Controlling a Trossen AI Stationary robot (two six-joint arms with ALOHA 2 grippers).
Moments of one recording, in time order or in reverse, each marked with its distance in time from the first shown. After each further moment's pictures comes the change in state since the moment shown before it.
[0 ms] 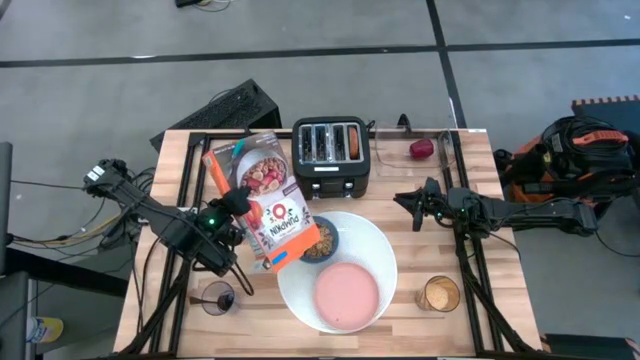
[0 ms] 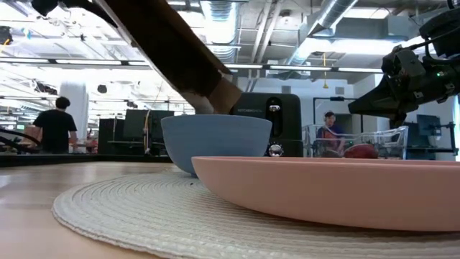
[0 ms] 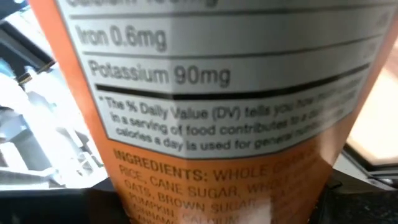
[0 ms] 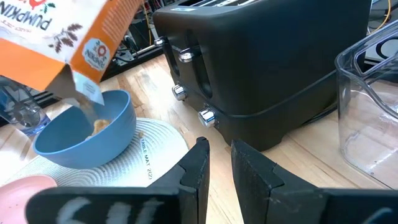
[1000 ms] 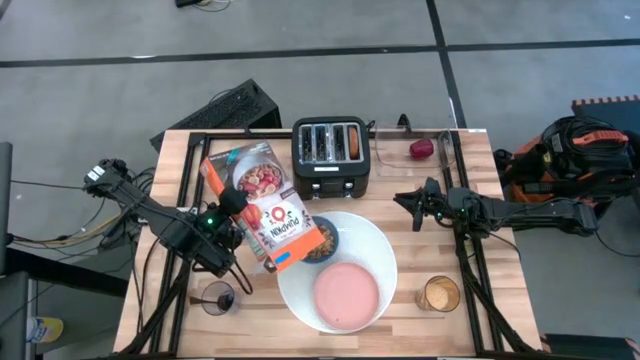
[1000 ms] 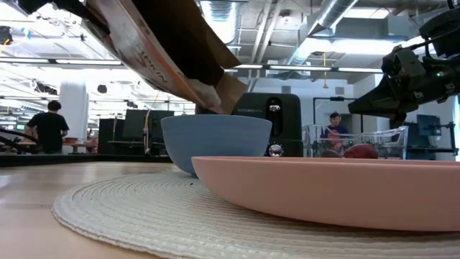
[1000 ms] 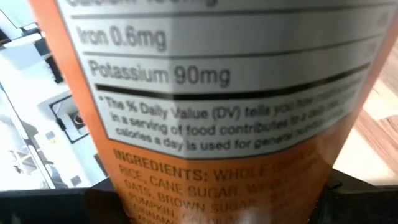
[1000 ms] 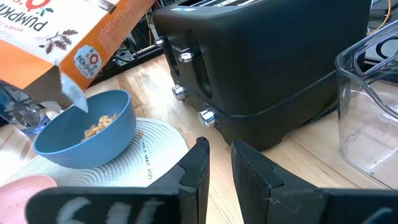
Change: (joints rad) left arm -0.015 0.000 0.000 -0.018 0.110 -0.205; right arm 0.000 0.000 0.000 0.000 0.000 0.000
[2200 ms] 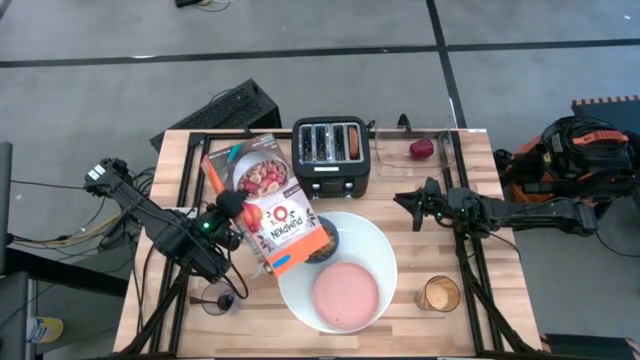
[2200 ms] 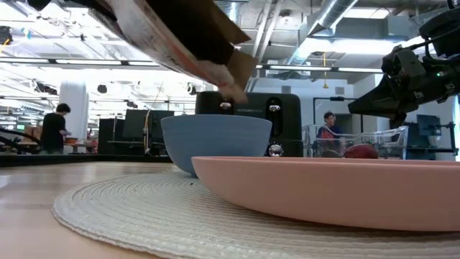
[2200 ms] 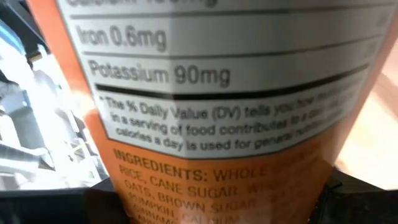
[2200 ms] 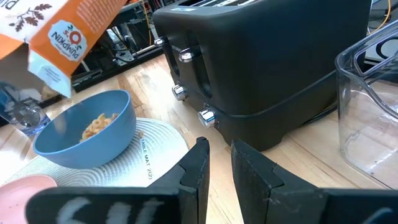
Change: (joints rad) left arm -0.050 0.000 0.000 0.001 -0.143 -0.006; right arm 0.000 0.000 0.000 0.000 0.000 0.000
